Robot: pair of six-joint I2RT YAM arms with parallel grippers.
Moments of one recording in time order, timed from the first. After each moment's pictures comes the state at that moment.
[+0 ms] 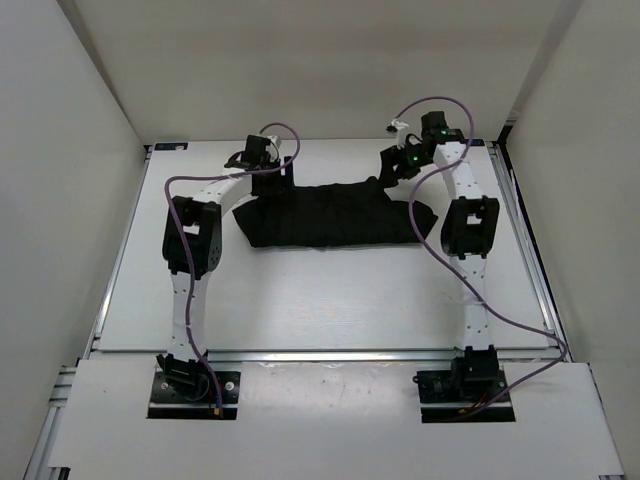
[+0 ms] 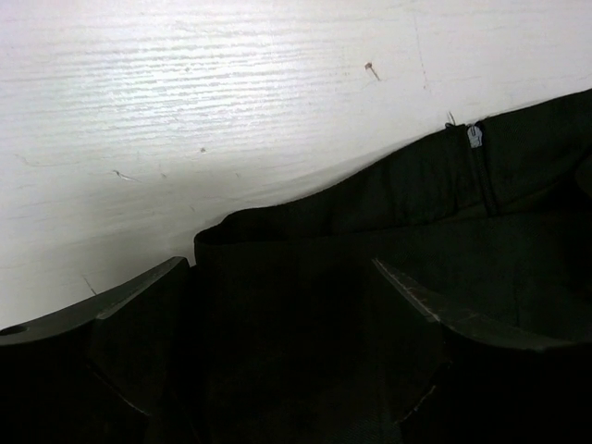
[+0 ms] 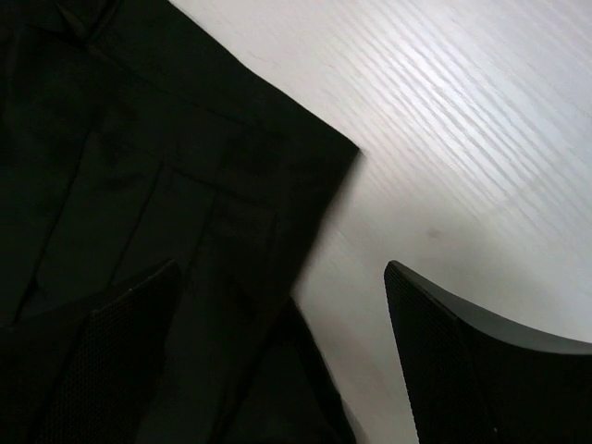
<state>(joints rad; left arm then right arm) -0.27 2.27 1.80 -0.36 0.12 -0.26 0.09 2.66 2.58 -1.02 -0.73 -0.46</state>
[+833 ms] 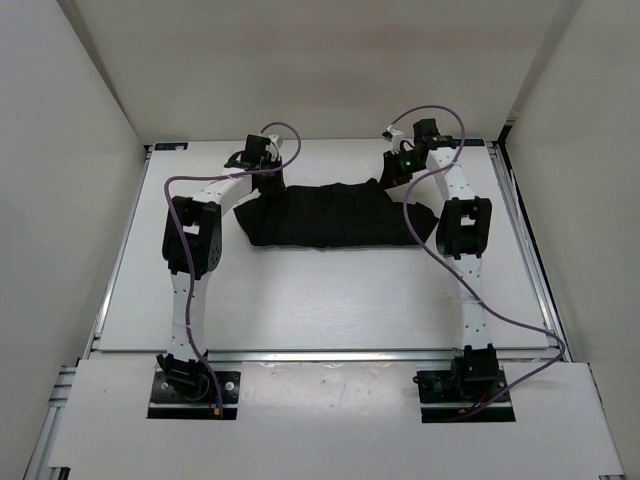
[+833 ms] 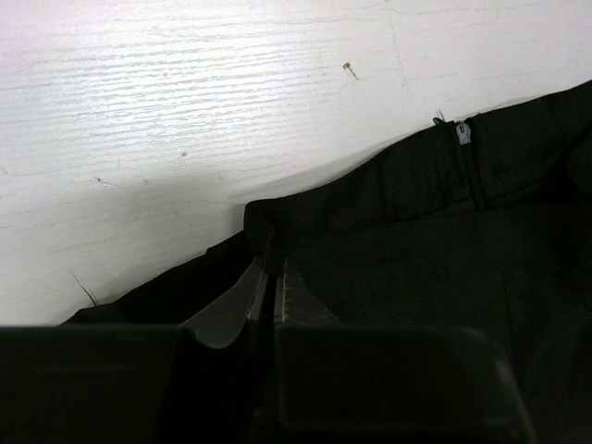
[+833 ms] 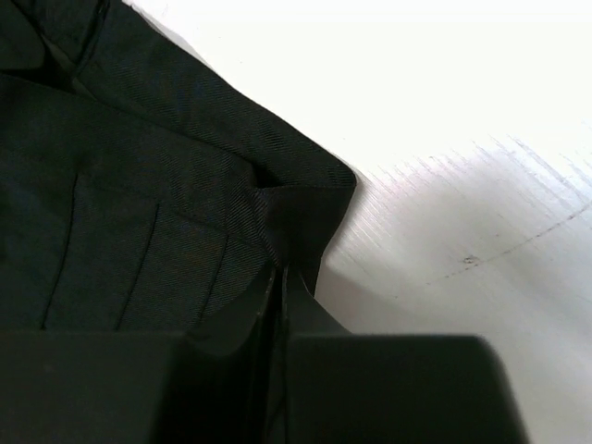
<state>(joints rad) -0.27 2.27 1.80 -0.35 0.15 -0.25 0.12 2.72 2.58 -0.98 -0.73 -0.32</state>
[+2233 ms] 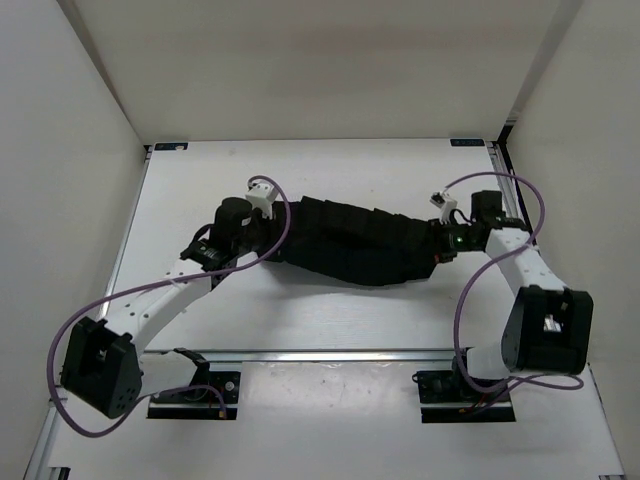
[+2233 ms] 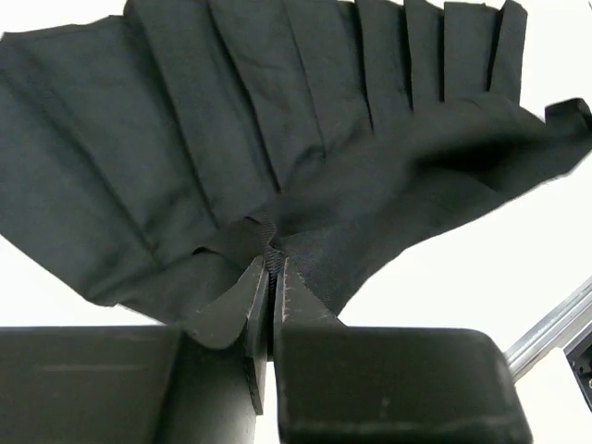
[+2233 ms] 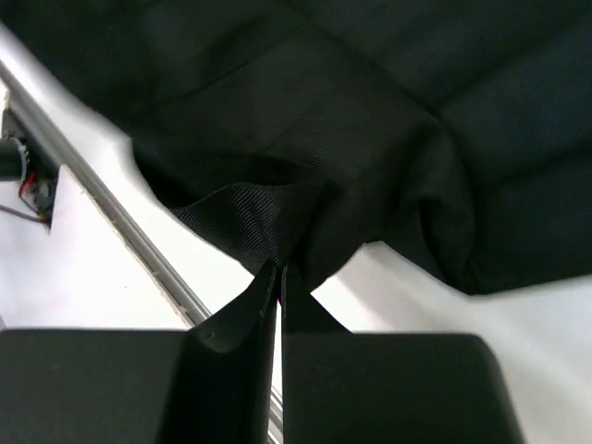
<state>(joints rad) -0.49 1.23 0.83 -0.10 0.17 -0.28 -0.02 1.43 0.97 -0.70 -0.84 -0.24</state>
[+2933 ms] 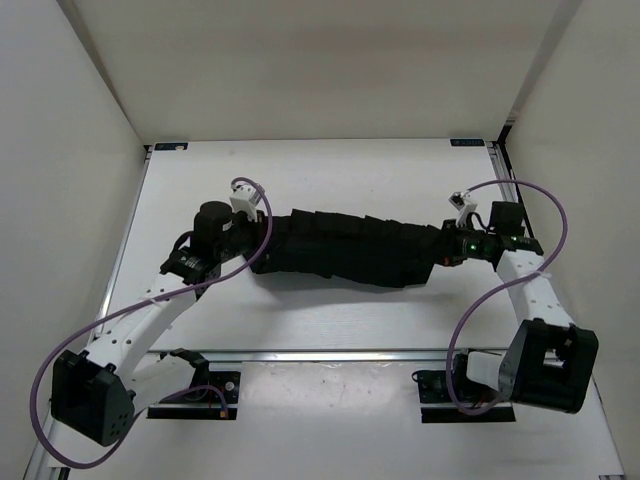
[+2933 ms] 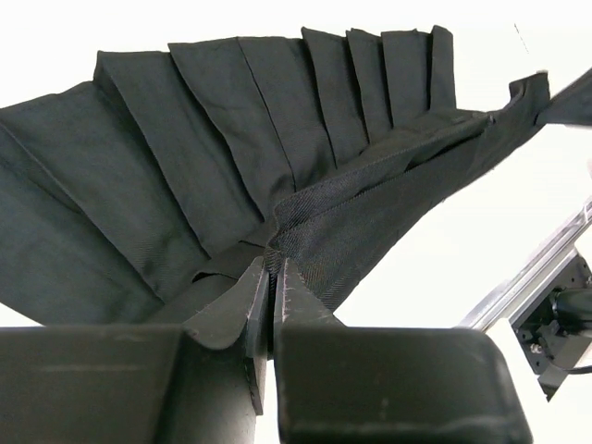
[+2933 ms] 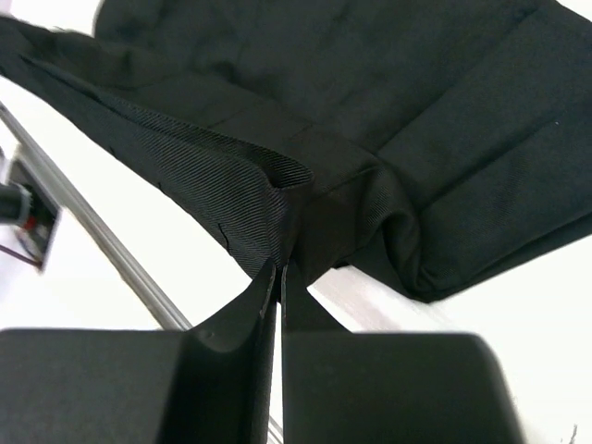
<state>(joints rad) -0.42 1.06 0.79 -0.17 0.29 -0.31 -0.15 1.23 0.82 -0.56 -0.91 -0.18</state>
